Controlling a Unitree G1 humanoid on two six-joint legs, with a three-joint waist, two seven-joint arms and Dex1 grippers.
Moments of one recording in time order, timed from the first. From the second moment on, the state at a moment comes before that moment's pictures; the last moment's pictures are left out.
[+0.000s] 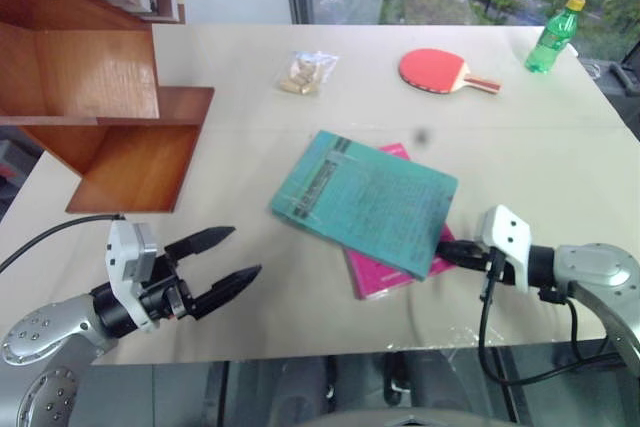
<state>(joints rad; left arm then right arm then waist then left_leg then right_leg) 0.38 0.71 0.51 -0.52 -0.79 0.43 -1.00 -0.03 -0.78 0.06 -0.55 0.38 0.54 0.88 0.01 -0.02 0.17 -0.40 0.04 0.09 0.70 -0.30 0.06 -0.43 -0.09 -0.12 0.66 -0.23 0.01</state>
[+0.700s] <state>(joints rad) 0.35 0.66 0.43 -0.55 -1.16 0.83 -0.62 0.28 -0.85 -0.42 -0.78 0.66 0.52 0.99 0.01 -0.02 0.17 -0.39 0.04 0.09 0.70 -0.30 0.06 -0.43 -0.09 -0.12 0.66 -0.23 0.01</state>
